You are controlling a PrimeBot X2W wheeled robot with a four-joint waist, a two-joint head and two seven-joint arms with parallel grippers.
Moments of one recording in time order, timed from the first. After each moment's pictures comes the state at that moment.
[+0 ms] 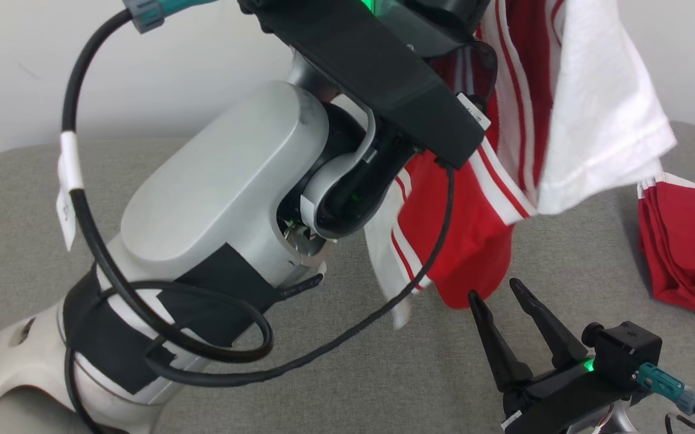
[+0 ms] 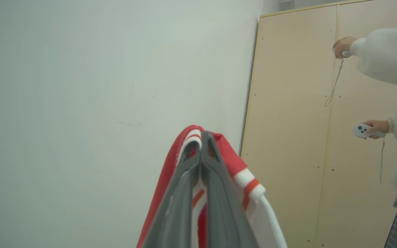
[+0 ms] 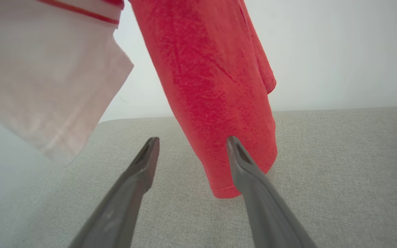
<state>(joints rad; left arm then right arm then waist) -1.24 0.05 -0.85 0.15 -0.98 0.06 -0.14 0.03 -0.05 0.13 -0.13 0.34 0.13 0.03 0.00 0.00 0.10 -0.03</state>
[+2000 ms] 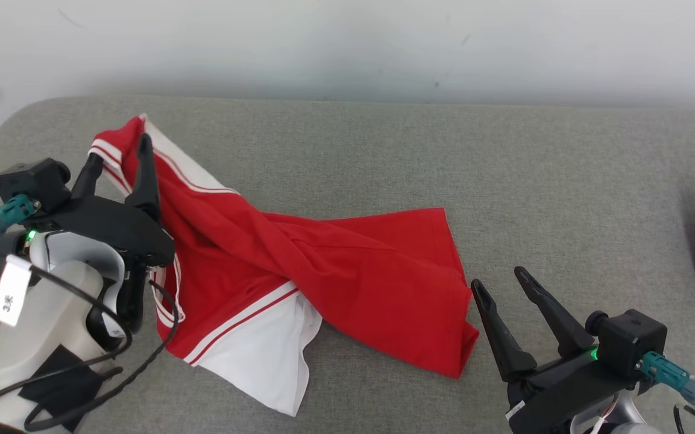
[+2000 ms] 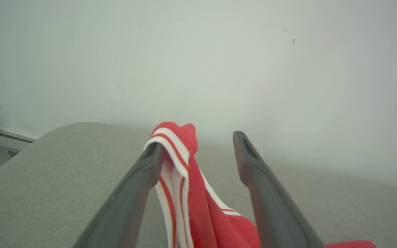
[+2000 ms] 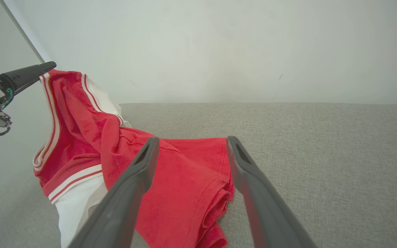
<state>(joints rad) -0.79 0.40 -0.78 0.56 -0.97 0.26 -0.26 0.02 -0.05 0.11 -0.16 0.31 0.13 0.07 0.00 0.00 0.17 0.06</state>
